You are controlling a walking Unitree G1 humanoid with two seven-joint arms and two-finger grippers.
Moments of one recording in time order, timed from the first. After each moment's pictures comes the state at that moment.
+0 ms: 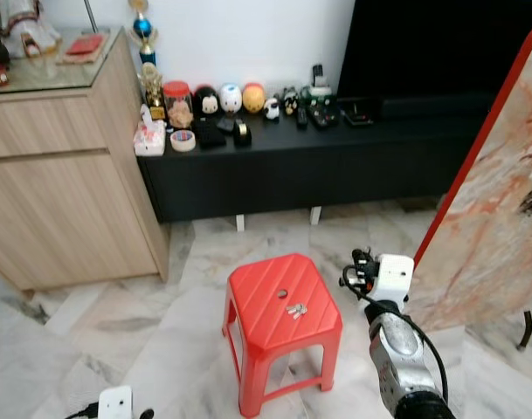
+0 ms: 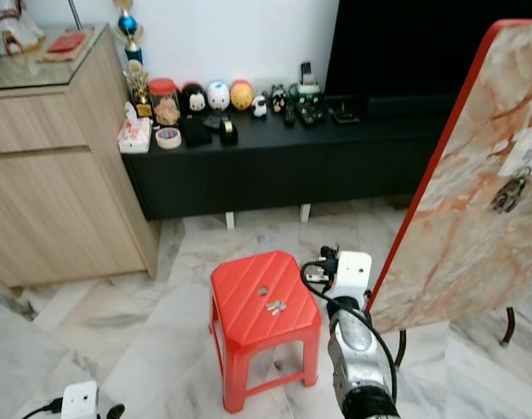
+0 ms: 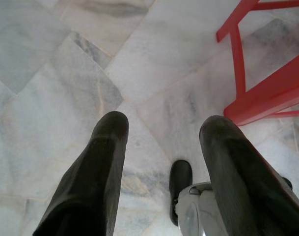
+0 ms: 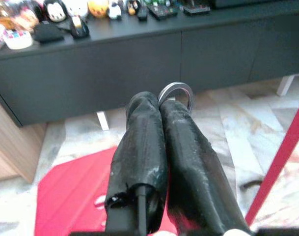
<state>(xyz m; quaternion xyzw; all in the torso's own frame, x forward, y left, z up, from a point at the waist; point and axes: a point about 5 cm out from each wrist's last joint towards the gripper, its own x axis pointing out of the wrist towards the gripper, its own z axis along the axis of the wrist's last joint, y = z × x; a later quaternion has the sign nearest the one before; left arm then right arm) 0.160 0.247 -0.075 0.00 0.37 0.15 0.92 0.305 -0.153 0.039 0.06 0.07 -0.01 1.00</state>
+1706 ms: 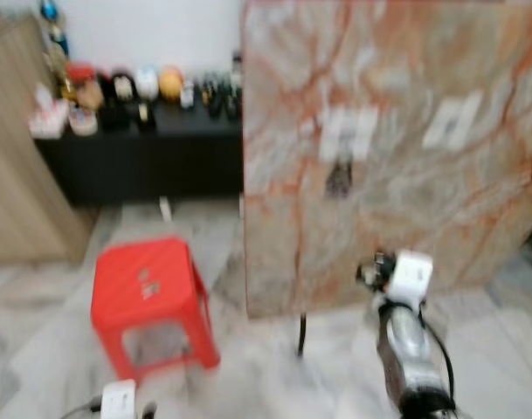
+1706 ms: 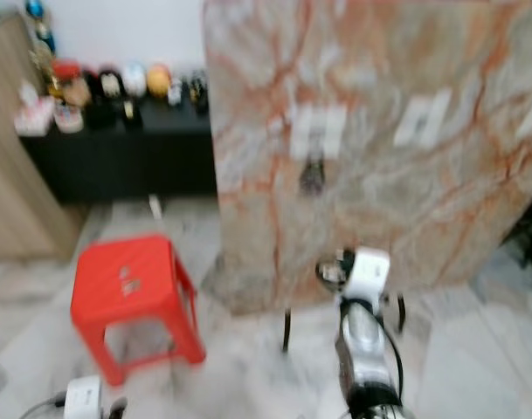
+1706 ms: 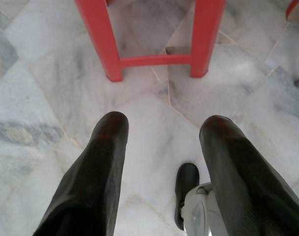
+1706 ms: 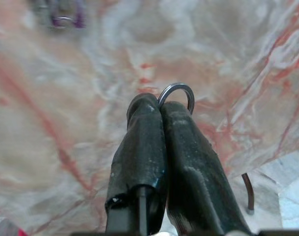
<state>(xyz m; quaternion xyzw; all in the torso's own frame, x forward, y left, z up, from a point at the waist) 0.165 0.241 -0.074 0.00 0.37 0.14 0.92 0.313 -0.170 0.047 0.06 0.05 -0.08 0.99</state>
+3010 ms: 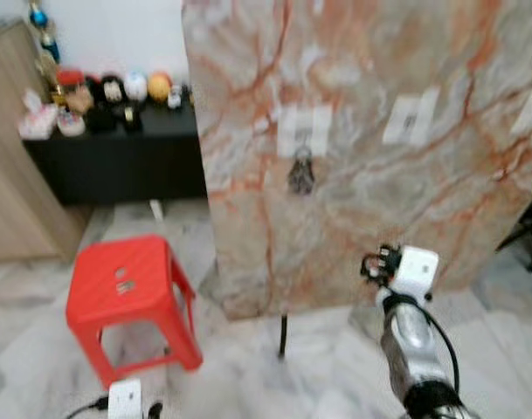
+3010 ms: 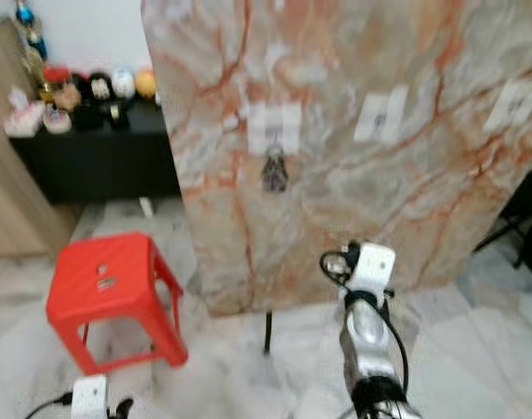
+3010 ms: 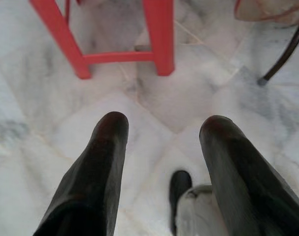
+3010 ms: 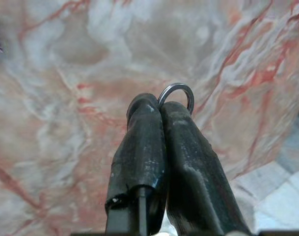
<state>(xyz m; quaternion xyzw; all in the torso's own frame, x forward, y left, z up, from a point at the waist) 0.169 0.233 -0.074 0.00 0.36 0.13 0.92 0.315 -0.175 0.049 0.05 0.05 -0.09 0.99</state>
